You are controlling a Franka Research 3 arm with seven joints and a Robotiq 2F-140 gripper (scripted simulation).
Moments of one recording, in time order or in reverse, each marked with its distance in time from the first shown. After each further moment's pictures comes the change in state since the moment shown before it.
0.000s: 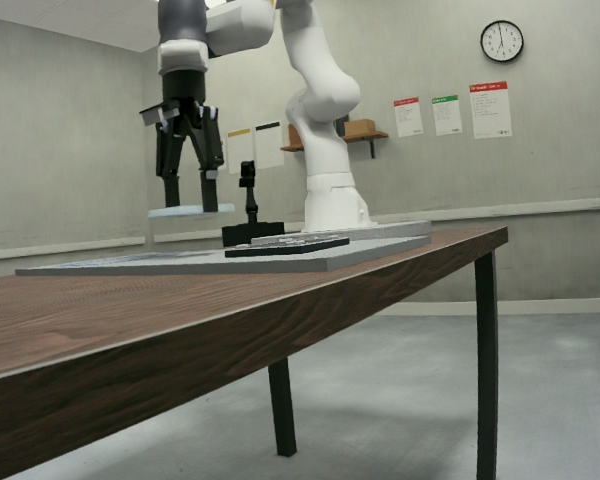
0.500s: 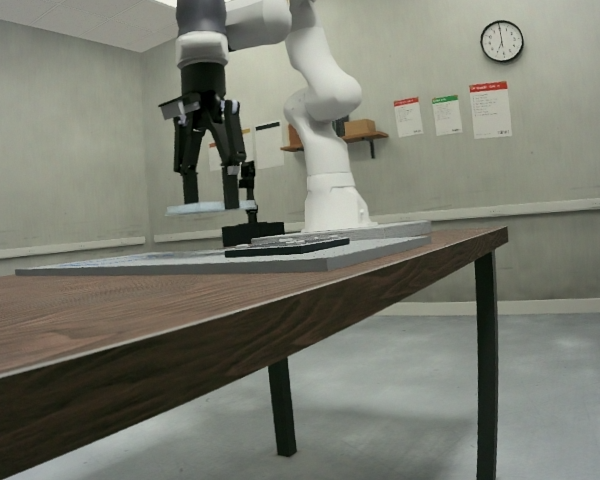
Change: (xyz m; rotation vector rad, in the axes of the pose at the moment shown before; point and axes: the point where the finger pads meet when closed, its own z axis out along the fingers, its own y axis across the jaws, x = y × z) arm -0.006 -0.043 -0.001 -0.001 -0.001 0.001
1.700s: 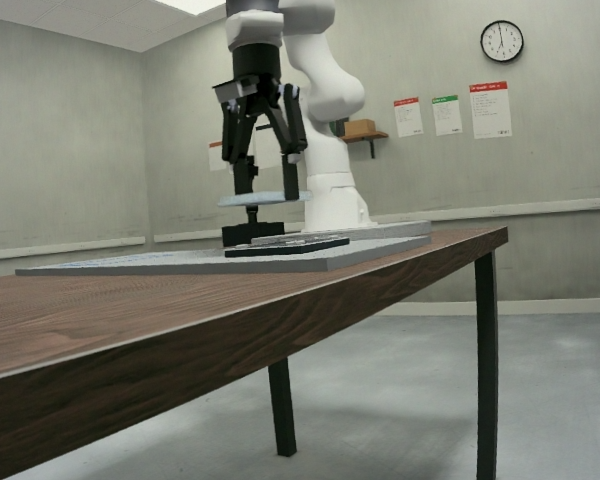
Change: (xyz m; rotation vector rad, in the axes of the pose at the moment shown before) arm -0.013 -0.105 -0.004 0.000 0.001 -0.037
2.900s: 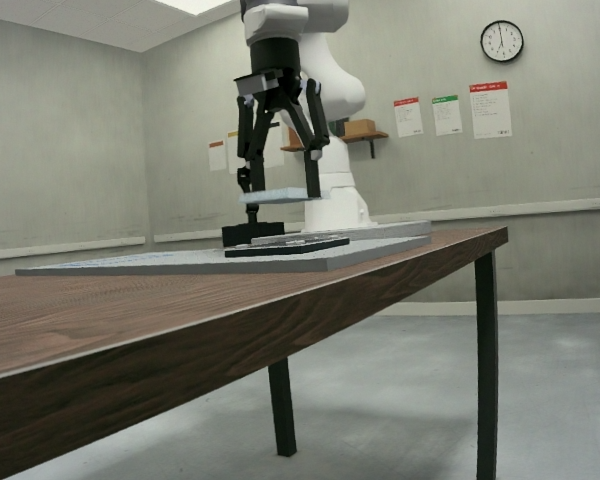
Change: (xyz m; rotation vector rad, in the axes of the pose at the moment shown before) arm 0.001 -0.037 0.000 0.007 0.015 -0.077
